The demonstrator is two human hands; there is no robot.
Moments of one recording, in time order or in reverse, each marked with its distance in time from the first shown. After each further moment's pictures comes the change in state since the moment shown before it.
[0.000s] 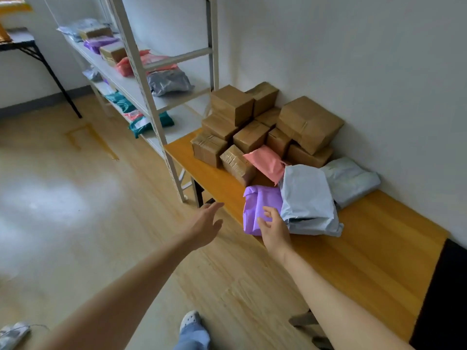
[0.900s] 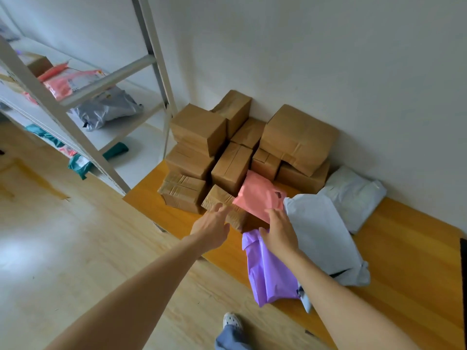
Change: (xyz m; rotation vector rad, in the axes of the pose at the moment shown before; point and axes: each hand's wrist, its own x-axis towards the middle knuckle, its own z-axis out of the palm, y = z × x) left_hand 0.238 -0.008 -0.023 0.252 -0.189 0.208; right_hand 0.189 -0.023 0.008 -0.496 0.152 -0.015
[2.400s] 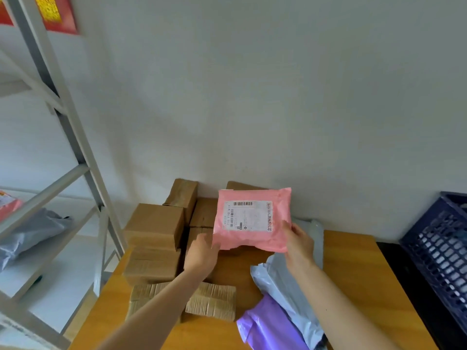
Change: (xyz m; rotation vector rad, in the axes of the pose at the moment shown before) left_hand 0.110 0.017 -0.098 -0.485 0.002 0.067; right_hand 0.035 -0.079 -0.122 1.088 0.872 0.539
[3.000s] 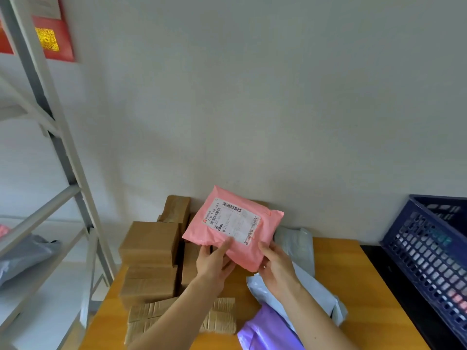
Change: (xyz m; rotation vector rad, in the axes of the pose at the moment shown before) left_hand -0.039 0.039 -0.012 -1.270 -0.234 -0.271; right_hand -0.061 0.002 0.015 0.490 -0.345 0.241
